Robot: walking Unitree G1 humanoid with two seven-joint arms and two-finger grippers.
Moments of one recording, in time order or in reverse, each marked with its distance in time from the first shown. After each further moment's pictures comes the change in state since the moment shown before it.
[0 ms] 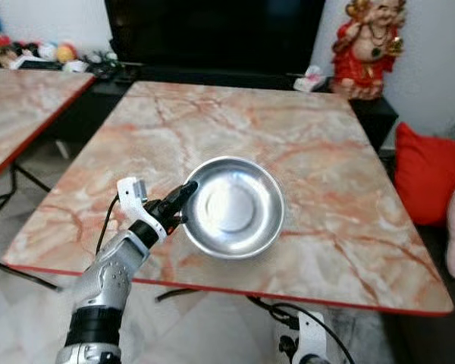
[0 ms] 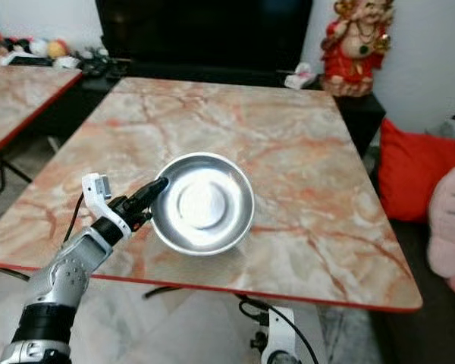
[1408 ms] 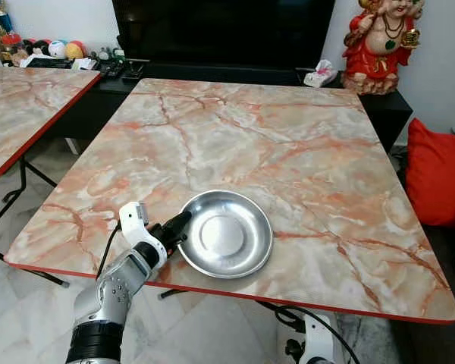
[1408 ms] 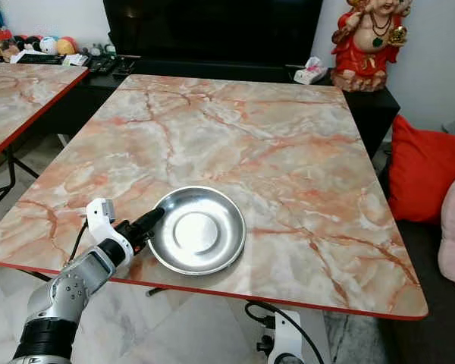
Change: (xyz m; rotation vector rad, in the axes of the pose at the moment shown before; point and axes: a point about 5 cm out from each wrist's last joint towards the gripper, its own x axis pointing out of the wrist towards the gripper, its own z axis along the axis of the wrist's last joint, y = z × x) left arm -0.021 0.023 -0.030 -0.108 0.131 0.278; right arm -0.001 -0.007 -0.004 -0.002 0.019 -0.010
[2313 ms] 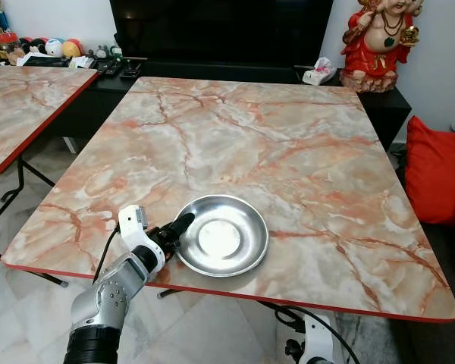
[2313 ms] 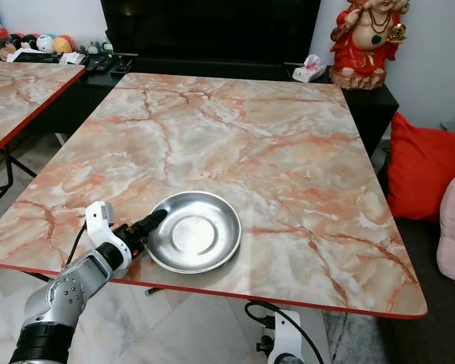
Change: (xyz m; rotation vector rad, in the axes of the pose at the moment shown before) left arm -0.007 0.005 -0.002 0.029 0.015 0.007; right arm 0.000 0.000 0.000 -0.002 0.002 0.005
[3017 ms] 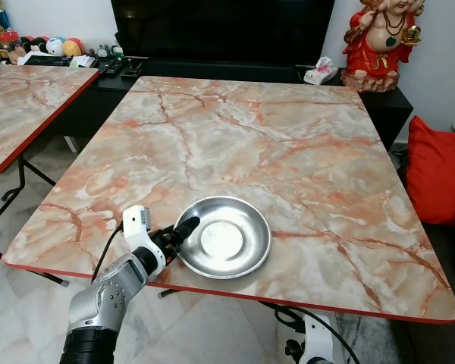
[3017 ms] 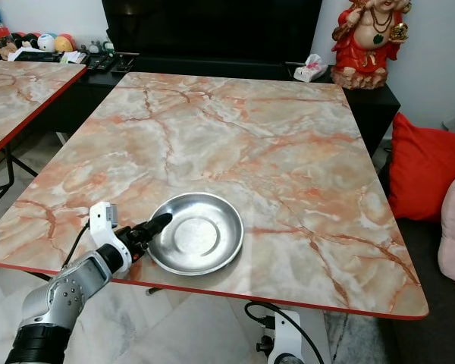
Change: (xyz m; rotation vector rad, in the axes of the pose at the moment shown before) left arm 0.001 -0.007 -0.005 0.076 0.068 -0.056; right arm 0.000 0.000 0.000 -0.003 0.002 0.001
